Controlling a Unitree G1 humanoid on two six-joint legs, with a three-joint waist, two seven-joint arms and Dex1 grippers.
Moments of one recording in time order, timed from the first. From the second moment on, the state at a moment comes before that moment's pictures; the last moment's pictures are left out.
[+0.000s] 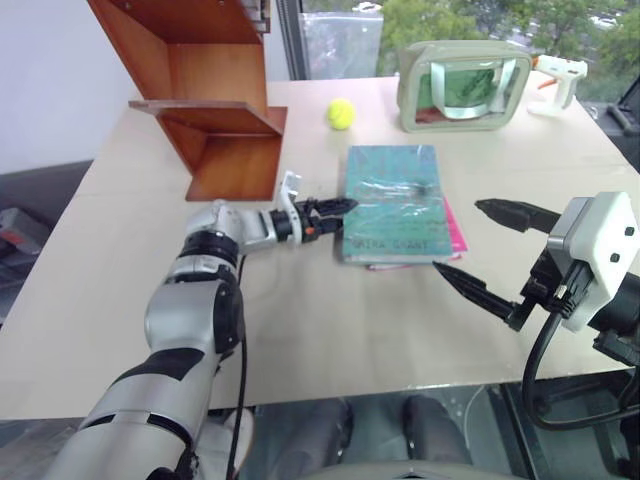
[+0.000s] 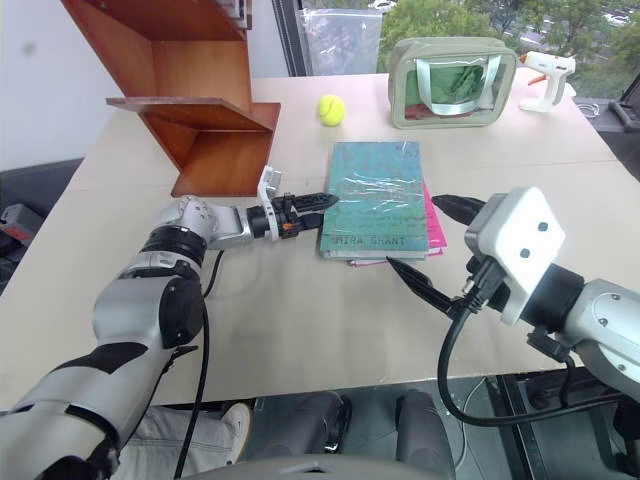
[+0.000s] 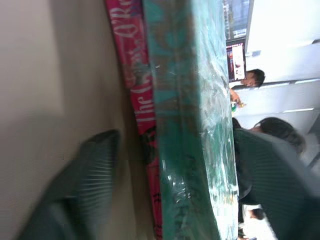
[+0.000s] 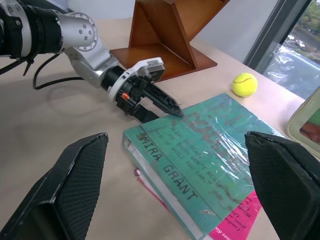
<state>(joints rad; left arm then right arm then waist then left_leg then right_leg) -1.12 0.36 0.23 1.17 -0.59 1.06 -0.85 -0.06 -1.06 -0.43 -1.03 1.15 0.76 0.20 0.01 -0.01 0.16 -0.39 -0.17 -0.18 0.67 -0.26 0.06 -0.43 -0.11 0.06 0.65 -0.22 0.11</state>
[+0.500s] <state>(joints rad) -1.08 0.41 0.28 1.10 -0.58 1.24 -0.95 -0.04 -1.09 -0.41 -1.03 1.16 0.73 0.17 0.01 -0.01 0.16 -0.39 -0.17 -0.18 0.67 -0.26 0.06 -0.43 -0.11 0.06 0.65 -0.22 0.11</state>
